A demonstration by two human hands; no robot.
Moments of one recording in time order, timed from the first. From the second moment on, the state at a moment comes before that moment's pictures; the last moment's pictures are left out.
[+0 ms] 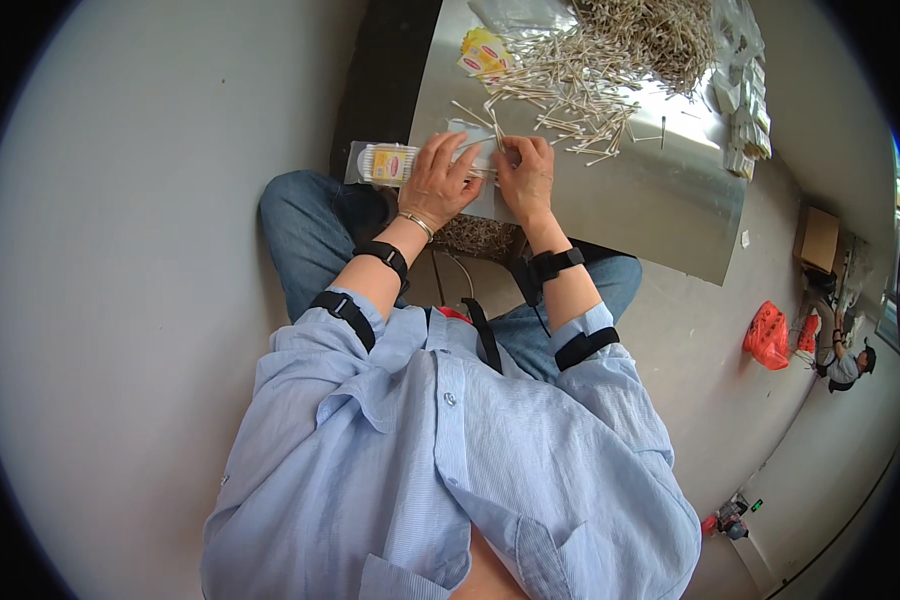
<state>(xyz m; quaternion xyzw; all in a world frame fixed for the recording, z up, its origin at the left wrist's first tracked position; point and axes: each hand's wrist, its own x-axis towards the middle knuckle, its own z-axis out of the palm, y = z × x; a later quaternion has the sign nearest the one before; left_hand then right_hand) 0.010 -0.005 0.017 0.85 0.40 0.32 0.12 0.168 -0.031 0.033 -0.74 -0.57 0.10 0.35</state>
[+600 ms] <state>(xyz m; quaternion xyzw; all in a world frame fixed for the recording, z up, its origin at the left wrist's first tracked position) 0.008 -0.004 0.017 0.87 0.39 0.27 0.14 0.189 -0.041 0.027 -0.66 -0.66 0.12 0.34</state>
